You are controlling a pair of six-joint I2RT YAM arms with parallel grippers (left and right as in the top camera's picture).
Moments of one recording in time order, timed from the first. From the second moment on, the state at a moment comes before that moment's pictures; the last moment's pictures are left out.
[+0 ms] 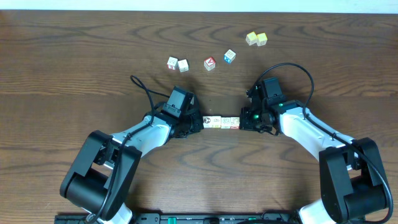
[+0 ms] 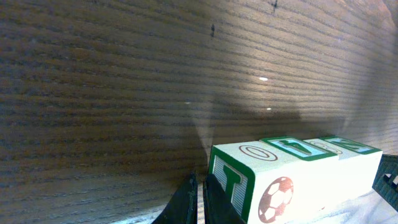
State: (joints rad) left arm -0.48 1.77 0.83 -0.13 0.32 -0.74; right arm 0.30 1.72 0.90 -0.44 -0.31 0.38
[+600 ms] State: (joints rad) left arm -0.49 1.75 0.84 -0.20 0.22 -0.75; right arm 0.31 1.72 1.17 -0.81 -0.23 0.30
